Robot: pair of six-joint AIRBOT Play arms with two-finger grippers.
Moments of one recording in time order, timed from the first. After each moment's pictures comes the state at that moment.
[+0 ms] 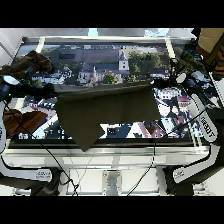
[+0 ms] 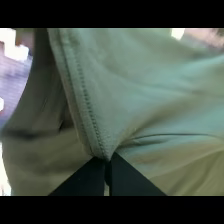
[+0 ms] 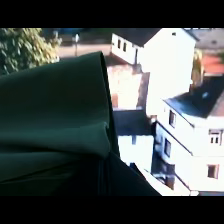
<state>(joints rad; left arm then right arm) 0.30 -1.53 1.25 0.97 -1.11 -1.33 -0.09 -1.69 1.36 -1.22 0.69 1.34</state>
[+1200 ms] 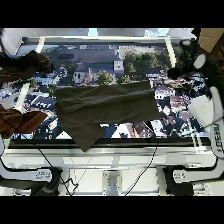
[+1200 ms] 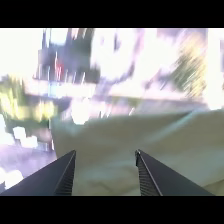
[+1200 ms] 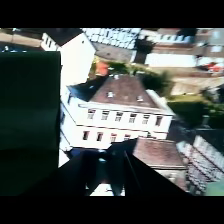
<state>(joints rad) 0.30 -1.49 1.85 1.11 -1.30 -1.32 -0.09 -1.49 1.61 -1.58 1.08 1.34</state>
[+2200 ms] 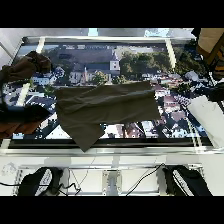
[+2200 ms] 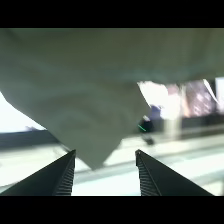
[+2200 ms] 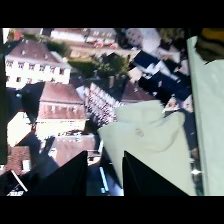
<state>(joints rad) 0.30 -0.71 0.89 1.00 -1.52 -1.39 -0.09 -0.72 1.20 -1.78 1.23 1.31</state>
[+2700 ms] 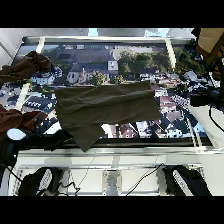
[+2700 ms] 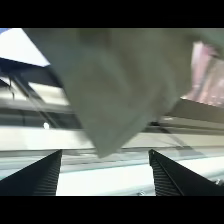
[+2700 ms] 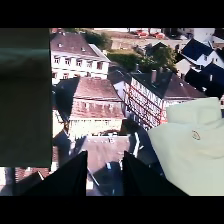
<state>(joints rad) 0.30 -0.69 0.33 0.94 -1.27 -1.46 -0.09 -0.70 1.05 -1.64 1.12 1.34</state>
